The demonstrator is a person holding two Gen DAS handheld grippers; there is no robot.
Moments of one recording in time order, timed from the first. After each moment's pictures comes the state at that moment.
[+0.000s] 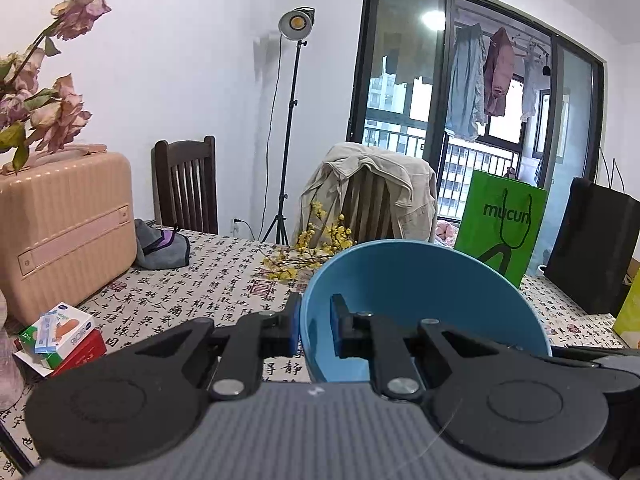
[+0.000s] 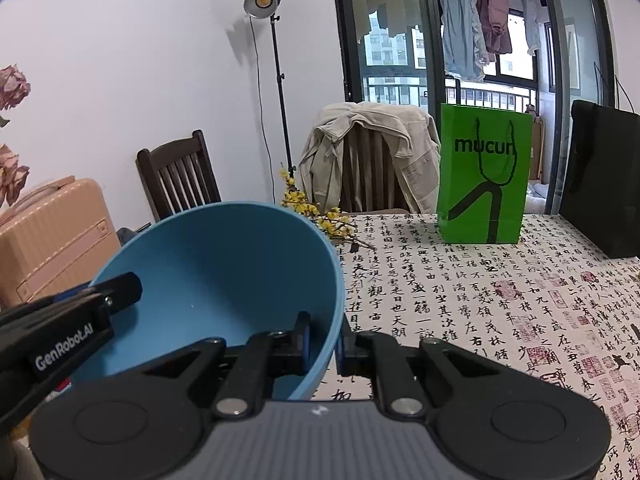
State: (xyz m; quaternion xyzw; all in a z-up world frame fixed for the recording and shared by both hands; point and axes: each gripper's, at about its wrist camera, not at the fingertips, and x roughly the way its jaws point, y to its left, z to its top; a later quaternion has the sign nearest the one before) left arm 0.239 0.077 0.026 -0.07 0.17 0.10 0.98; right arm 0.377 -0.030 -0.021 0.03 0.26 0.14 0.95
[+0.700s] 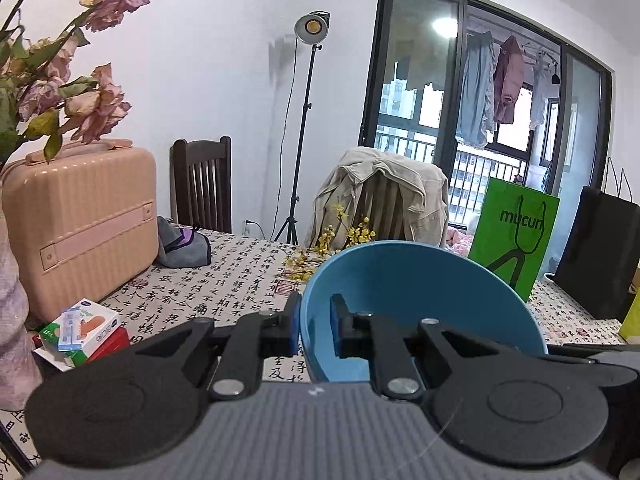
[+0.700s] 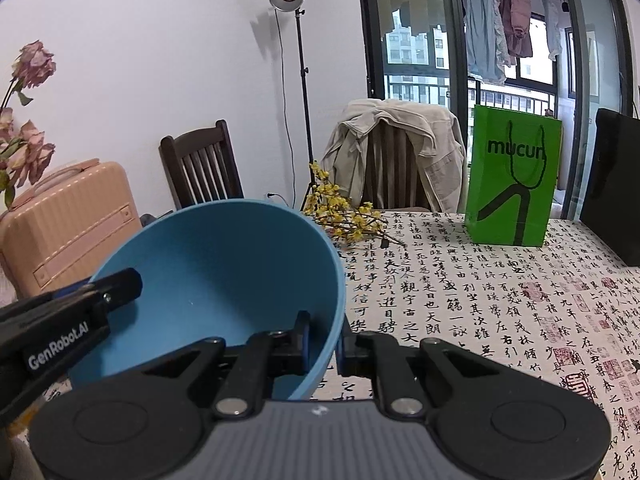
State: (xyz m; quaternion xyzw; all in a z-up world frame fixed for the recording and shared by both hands) left arm 0.220 0.111 0.021 -0.08 0.16 0.11 0.98; right arm 0.366 0.006 -0.022 0.01 0.27 0.16 0.95
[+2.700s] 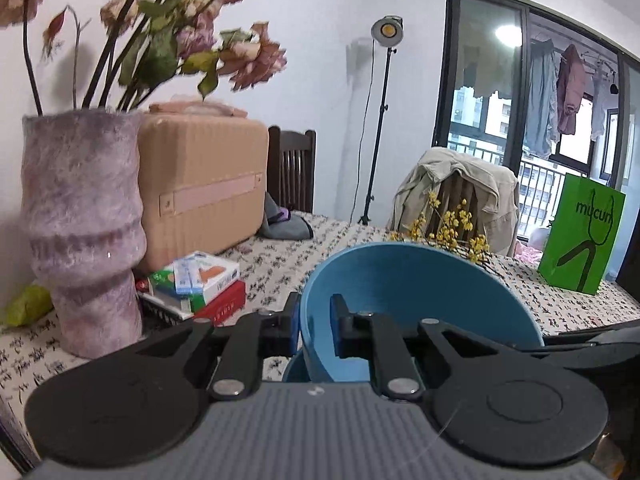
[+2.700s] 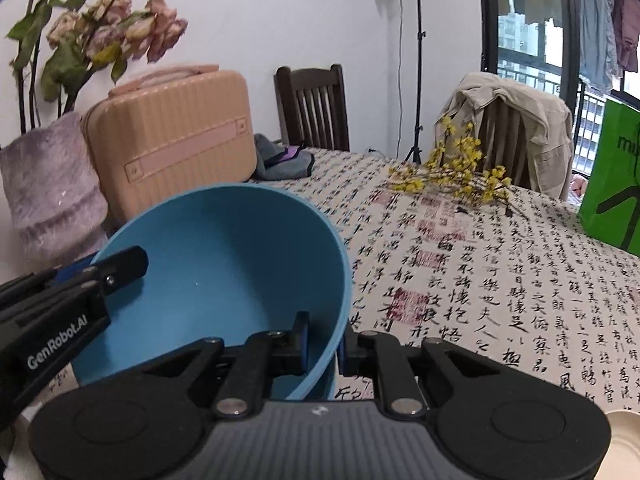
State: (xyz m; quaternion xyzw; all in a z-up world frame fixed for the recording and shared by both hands) left arm 0.148 0.177 -0.035 -0.10 0.16 0.21 0.96; right arm 0.333 0.095 -0.071 -0.07 0.30 0.30 0.90
